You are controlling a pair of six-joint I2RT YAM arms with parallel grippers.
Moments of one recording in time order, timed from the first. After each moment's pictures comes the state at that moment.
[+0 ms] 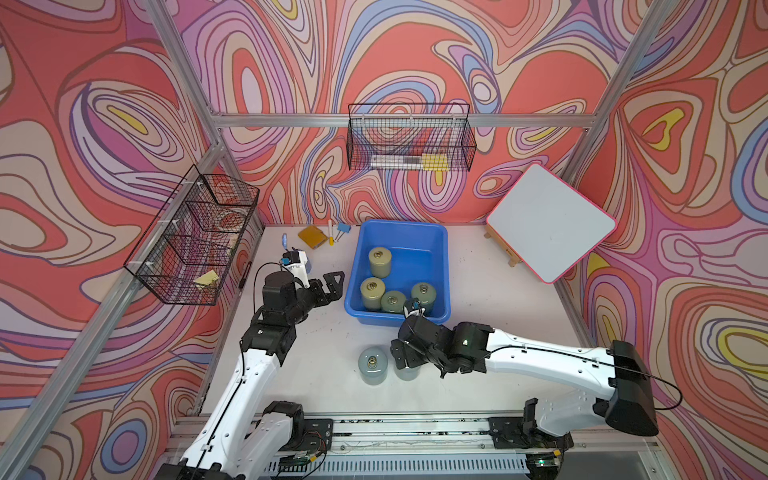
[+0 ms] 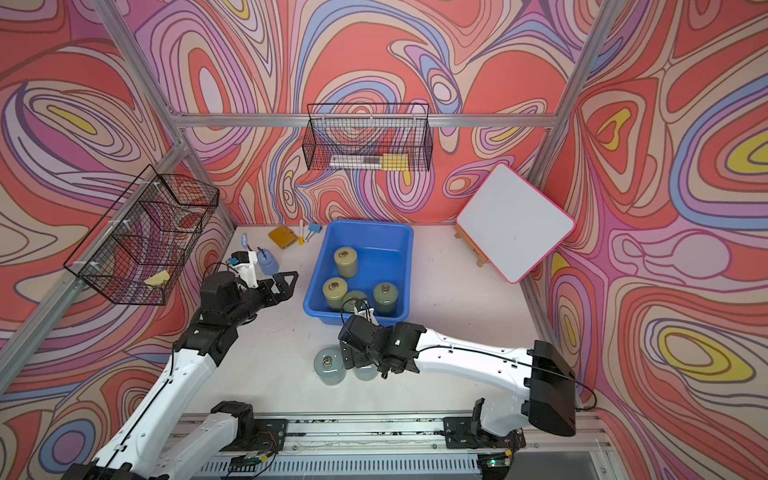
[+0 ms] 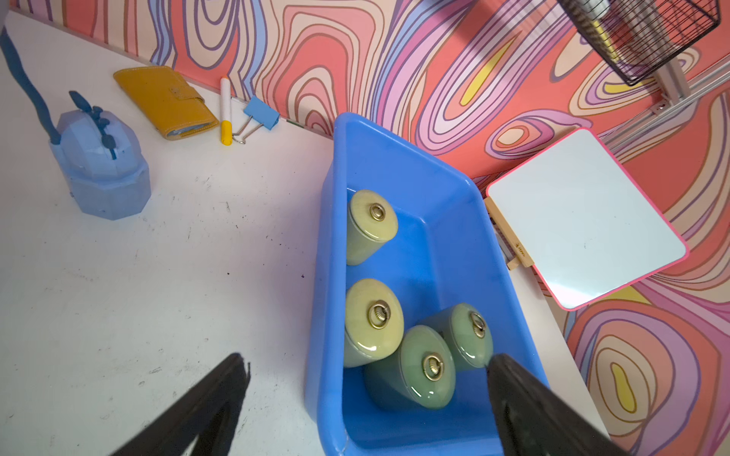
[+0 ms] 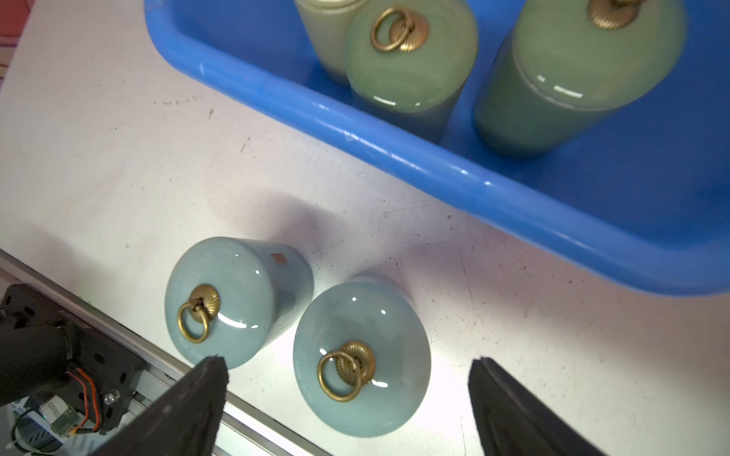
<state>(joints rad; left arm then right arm) -0.11 0.92 0.78 -0.24 0.28 -0.49 1.16 1.40 1.13 -0.74 0.29 0.74</state>
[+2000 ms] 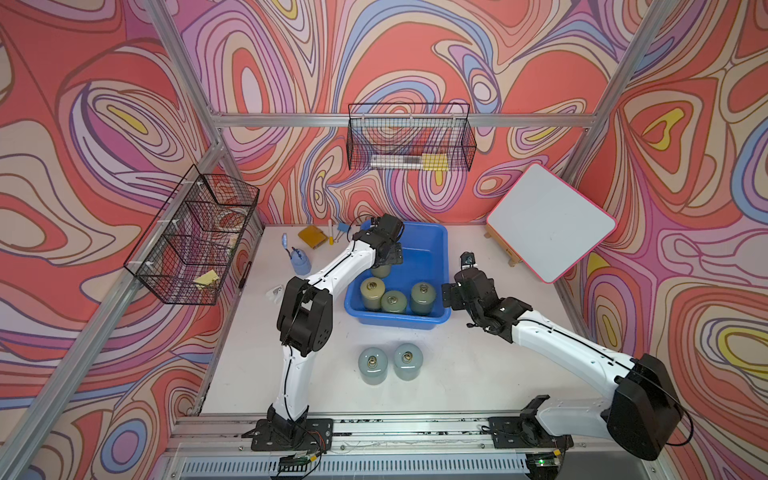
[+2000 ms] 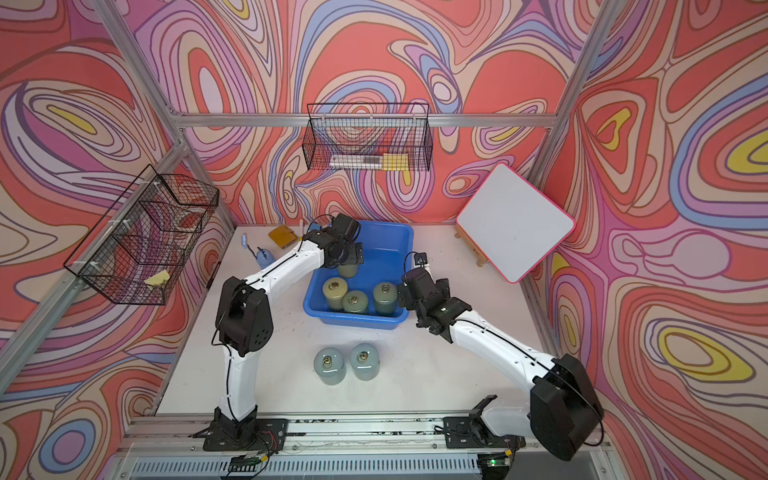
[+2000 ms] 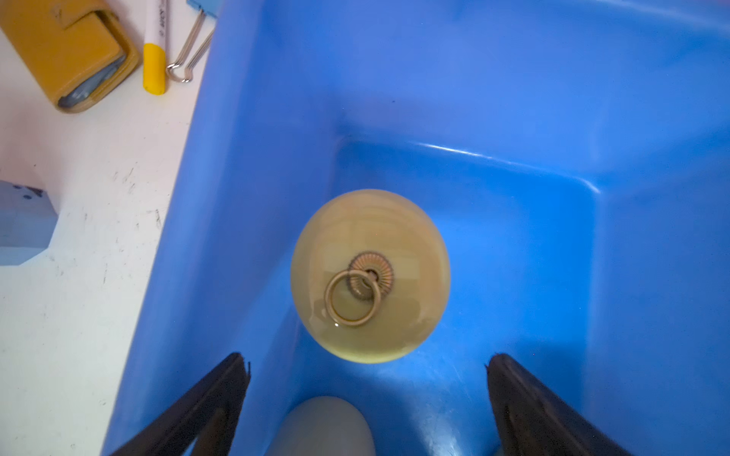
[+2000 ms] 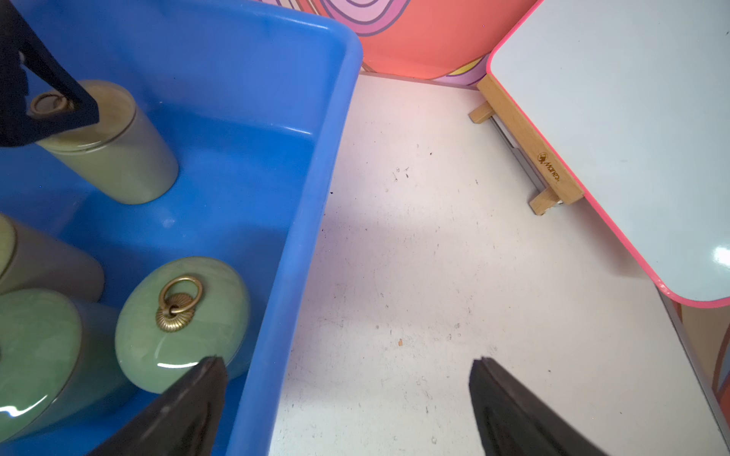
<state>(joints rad) -0.51 2.12 1.88 -0.79 -0.31 -0.56 0.61 1.30 0.90 -0.34 0.49 0.27</state>
